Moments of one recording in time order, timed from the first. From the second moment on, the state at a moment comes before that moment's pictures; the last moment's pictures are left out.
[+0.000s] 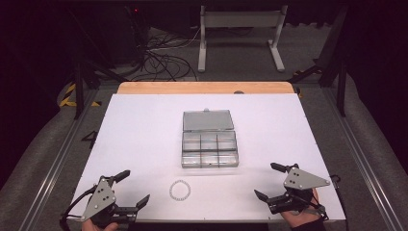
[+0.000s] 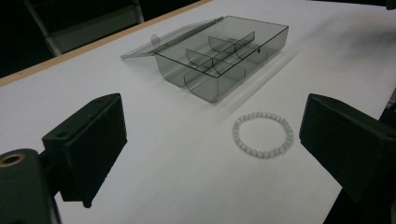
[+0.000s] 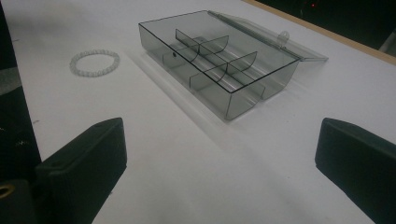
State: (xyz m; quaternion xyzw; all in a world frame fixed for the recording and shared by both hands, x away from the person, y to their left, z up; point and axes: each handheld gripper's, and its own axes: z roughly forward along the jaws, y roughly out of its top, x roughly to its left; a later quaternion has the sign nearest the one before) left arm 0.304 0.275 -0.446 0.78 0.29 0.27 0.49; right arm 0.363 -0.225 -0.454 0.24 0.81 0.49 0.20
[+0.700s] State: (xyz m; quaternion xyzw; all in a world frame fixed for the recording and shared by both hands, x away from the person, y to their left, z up) left arm 0.305 0.279 -0.444 0.77 0.30 0.24 0.51; right arm 0.364 -0.225 -0.456 0.24 0.82 0.49 0.20
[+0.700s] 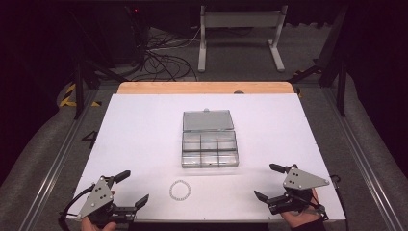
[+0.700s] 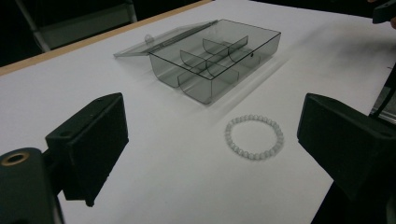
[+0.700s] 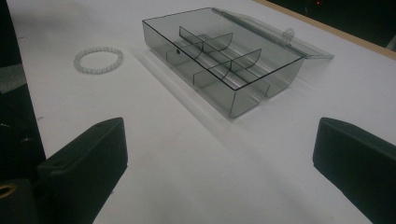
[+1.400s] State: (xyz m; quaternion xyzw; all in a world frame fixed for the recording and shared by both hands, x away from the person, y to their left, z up) left arm 0.314 0.273 -0.438 0.78 0.30 0.21 0.50; right arm 0.365 -0.225 -0.457 0.23 0.82 0.49 0.19
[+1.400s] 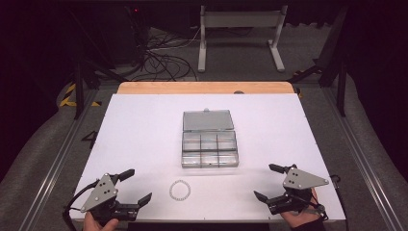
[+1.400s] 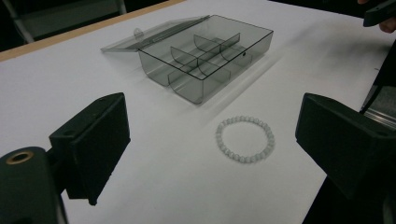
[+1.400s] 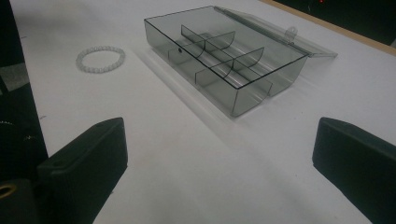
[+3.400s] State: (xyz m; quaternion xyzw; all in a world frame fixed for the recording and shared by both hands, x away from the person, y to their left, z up) left arm 0.374 0.191 -0.420 0.83 0.26 0.14 0.48; right arm 0.366 -0.224 -0.459 0.23 0.82 0.49 0.18
